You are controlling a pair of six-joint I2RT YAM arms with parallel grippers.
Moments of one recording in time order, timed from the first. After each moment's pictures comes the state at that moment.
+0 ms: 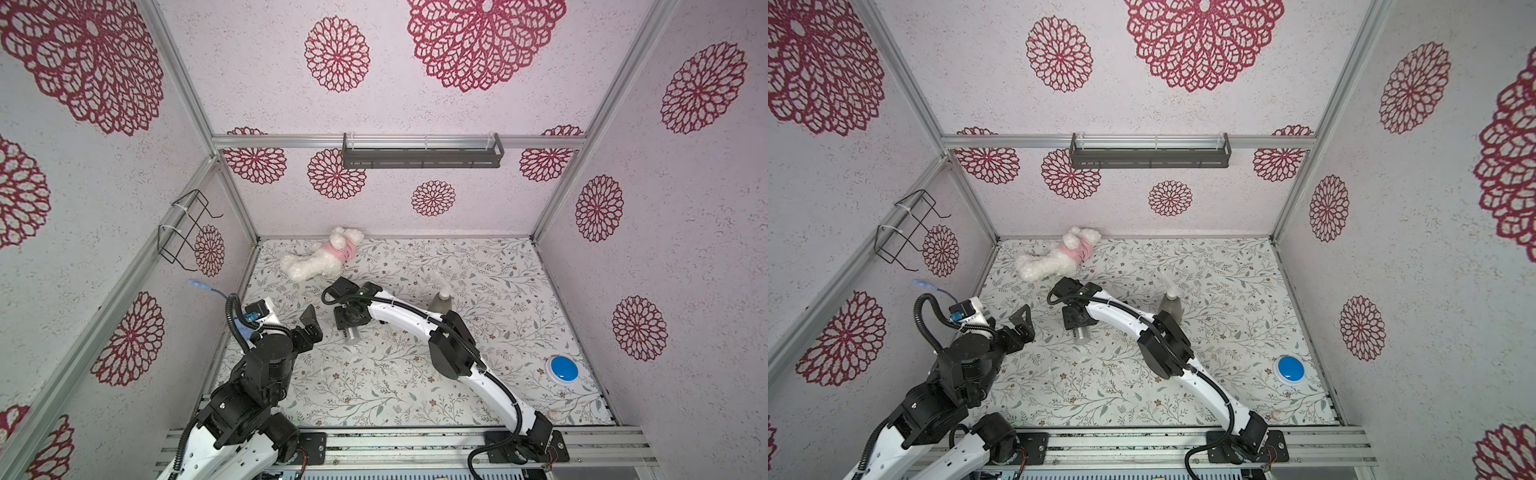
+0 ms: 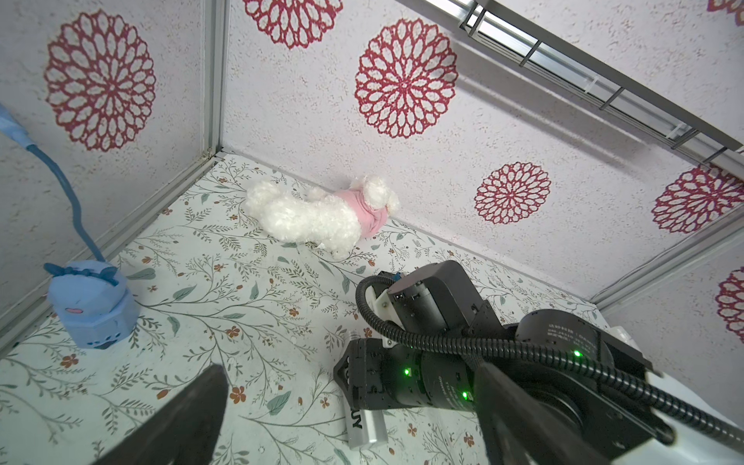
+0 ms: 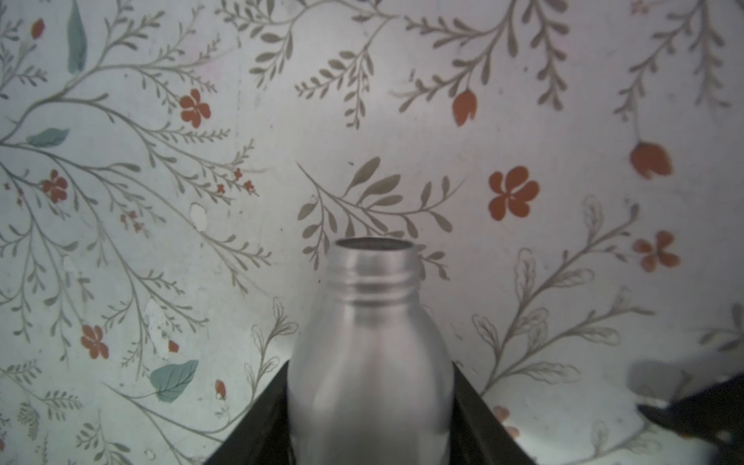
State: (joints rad) left arm -0.64 0.51 0.74 -0.59 -0.67 -0.61; right arm 0.98 2.59 2.40 -0.92 0.04 0.65
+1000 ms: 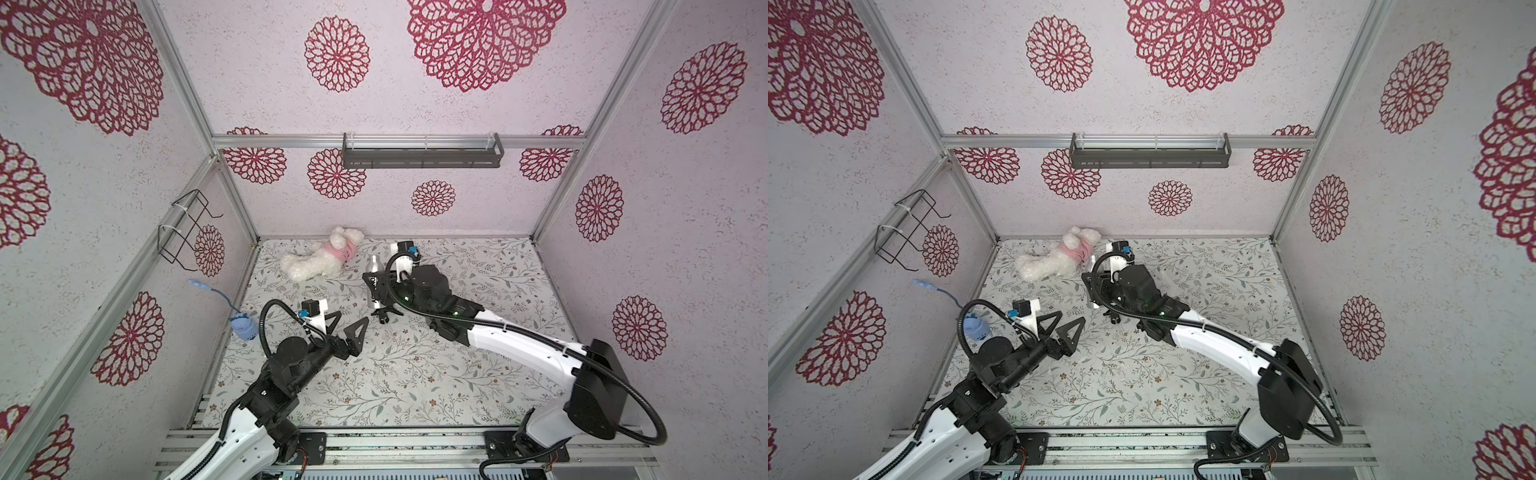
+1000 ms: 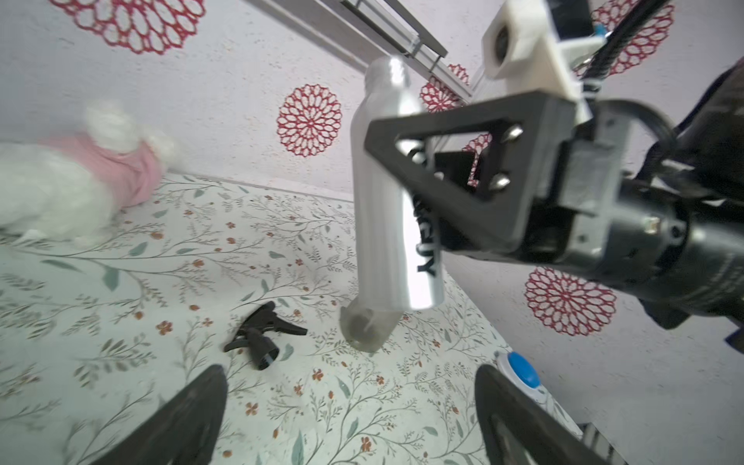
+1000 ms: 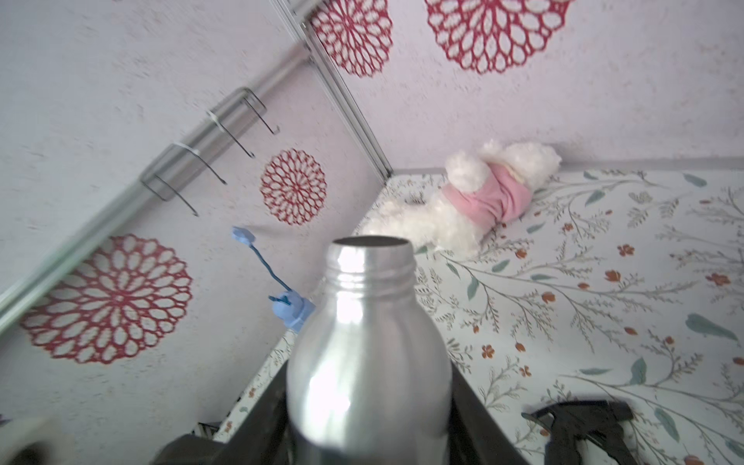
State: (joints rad) left arm -0.62 0.65 0.41 0.13 0.02 -0.50; right arm 0.92 1.48 1.21 0.15 0.04 0.58
